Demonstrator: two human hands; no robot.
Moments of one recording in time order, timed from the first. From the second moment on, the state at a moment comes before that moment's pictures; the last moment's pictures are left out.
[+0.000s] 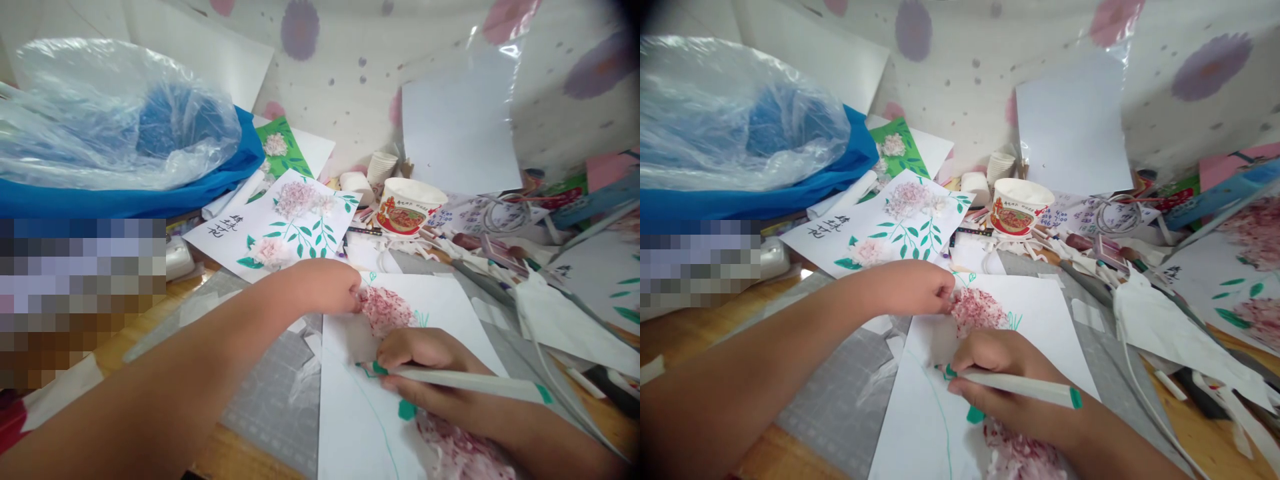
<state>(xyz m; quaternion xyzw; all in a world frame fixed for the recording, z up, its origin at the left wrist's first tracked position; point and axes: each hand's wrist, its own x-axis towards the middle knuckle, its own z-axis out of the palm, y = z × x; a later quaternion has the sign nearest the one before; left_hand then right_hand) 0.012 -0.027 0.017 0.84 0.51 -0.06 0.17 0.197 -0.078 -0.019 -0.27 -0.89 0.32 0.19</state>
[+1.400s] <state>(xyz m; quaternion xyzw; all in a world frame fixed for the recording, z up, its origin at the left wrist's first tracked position) 0.011 -0.029 0.020 0.84 0.51 -0.07 0.18 0.196 -0.081 -0.019 -0.29 -0.87 0.34 0.20</state>
